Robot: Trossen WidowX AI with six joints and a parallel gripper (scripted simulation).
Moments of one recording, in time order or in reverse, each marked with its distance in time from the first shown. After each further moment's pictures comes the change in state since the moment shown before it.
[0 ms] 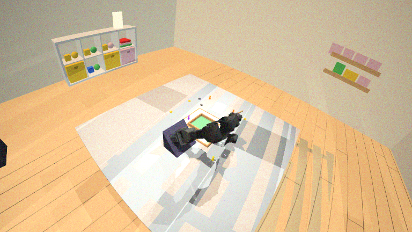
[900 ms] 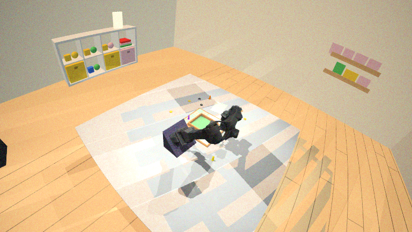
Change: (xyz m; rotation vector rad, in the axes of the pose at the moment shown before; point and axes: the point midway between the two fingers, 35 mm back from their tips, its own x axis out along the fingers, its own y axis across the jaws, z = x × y) arm -0.041 0.004 0.003 -0.005 -0.006 0.013
